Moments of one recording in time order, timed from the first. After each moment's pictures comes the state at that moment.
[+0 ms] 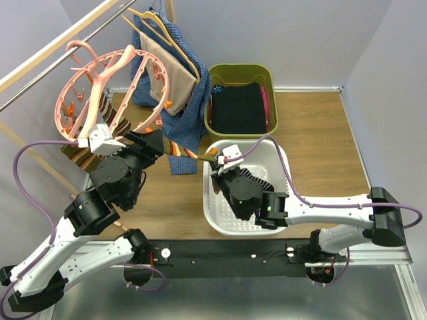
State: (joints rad) left arm -0.88 0.65 1.07 -0.48 -0.86 -0.80; right arm 1.38 1.35 0.96 0.33 0.93 0.06
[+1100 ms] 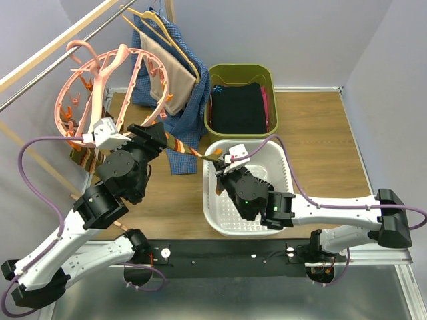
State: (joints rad) left arm -0.88 0.72 1.07 -0.35 -0.93 -0.72; right arm 1.38 1.30 0.95 0.29 0.93 0.09
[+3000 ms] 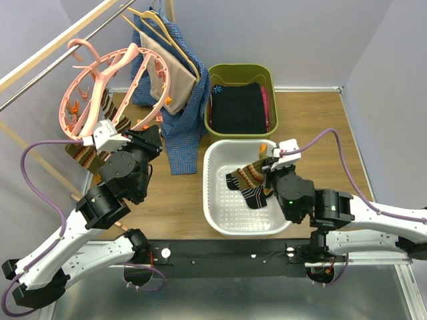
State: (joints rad) left arm -0.88 0.72 1.04 -0.32 -0.96 -0.75; right arm 1.37 0.91 0.99 -0.32 1.13 0.17
